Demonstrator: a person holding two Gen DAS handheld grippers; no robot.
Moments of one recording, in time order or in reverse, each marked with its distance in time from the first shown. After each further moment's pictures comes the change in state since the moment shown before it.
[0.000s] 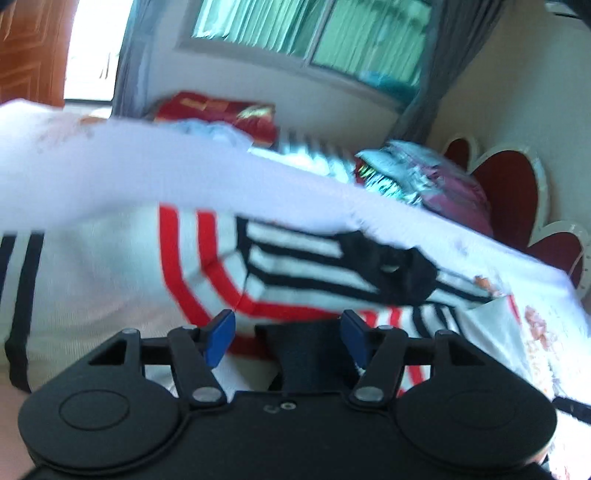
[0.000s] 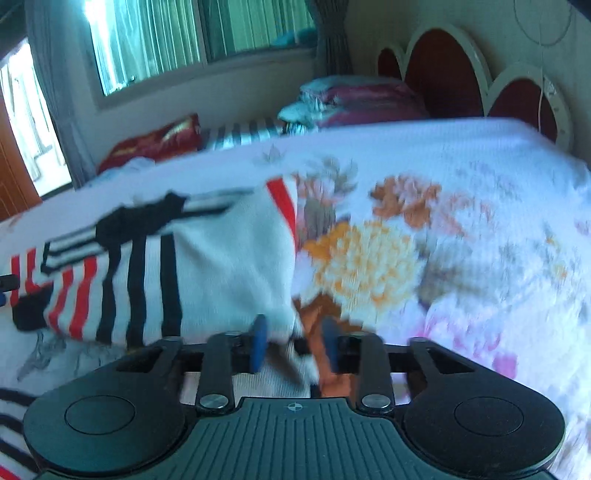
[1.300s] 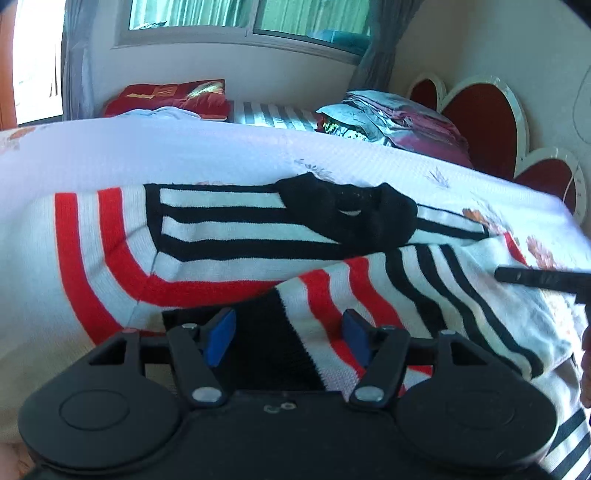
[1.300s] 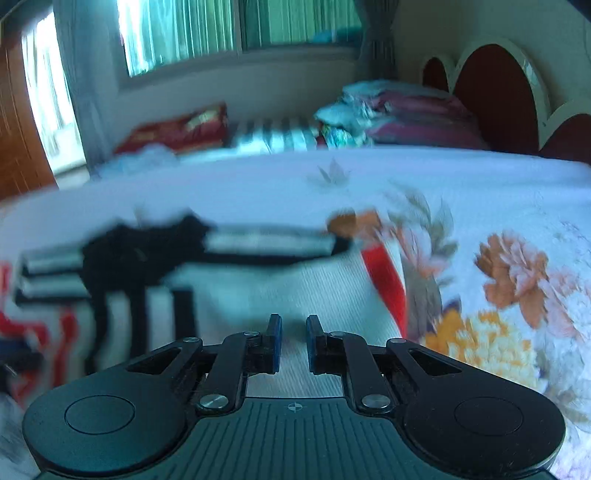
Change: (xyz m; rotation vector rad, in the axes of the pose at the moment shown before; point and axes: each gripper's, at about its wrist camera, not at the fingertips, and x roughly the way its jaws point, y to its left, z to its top) left arm 0.061 -0.042 -0.026 0.186 0.113 -0.027; right arm 0.120 0.061 0.047 -0.140 0.036 0.005
